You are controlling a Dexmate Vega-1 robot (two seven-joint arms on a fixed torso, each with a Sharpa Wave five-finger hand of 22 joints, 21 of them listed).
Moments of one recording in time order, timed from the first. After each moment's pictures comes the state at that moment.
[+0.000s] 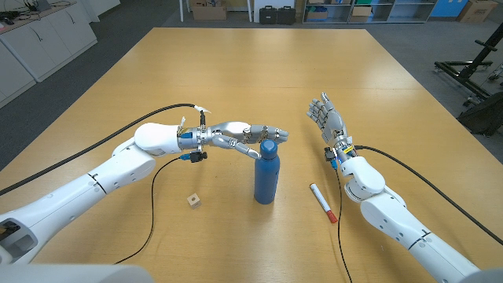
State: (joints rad) left arm 0.87 0.90 0.56 -1.82 -0.59 -0.43 -0.83; left_hand 0.60 -0.17 0.42 -0.15 0.17 0.12 -0.15 0.18 0.23 0.09 -0.04 0.18 0.21 0.06 -0.04 0.18 0.19 -0.02 0.08 0.18 0.18; right arm -1.23 -0.62 -0.30 -1.81 0.56 0.25 -0.23; right_hand 0.18 0.08 0.19 -0.10 0.18 0.09 0.13 0.20 0.19 0.15 0.09 0.22 0.19 0.03 0.09 0.23 0.30 0.06 0.03 0.44 0.18
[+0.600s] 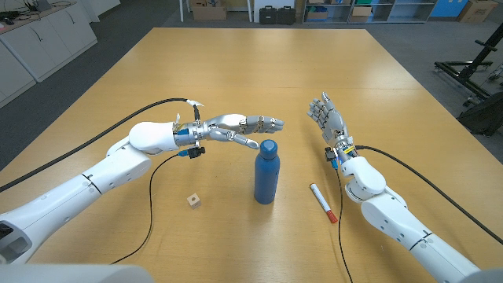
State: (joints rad) left arm 0.93 0.91 0.49 -1.84 -0.54 -0.47 -0.66; left_hand 0.55 -0.14 0.40 -0.14 0.17 0.20 -0.13 0.22 0.22 0.17 -0.06 0.22 0.21 0.13 -0.04 0.21 0.19 0.04 0.06 0.20 0.18; right arm -1.24 -0.63 -0.29 -1.82 0.56 0.26 -0.24; right_hand 0.18 0.08 0.19 -0.10 0.18 0.09 0.13 0.20 0.19 0.16 0.09 0.22 0.19 0.04 0.09 0.23 0.30 0.06 0.03 0.44 0.18
